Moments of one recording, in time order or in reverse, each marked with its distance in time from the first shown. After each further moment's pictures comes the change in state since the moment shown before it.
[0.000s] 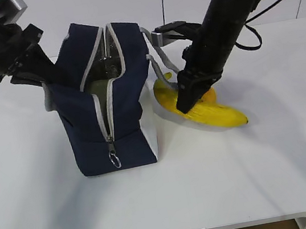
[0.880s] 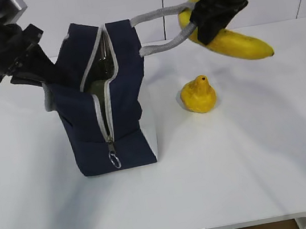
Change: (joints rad) left arm 0.000 0.000 0.000 0.000 0.000 0.000; right arm 0.000 -0.130 -0.195 -0.362 0.029 0.291
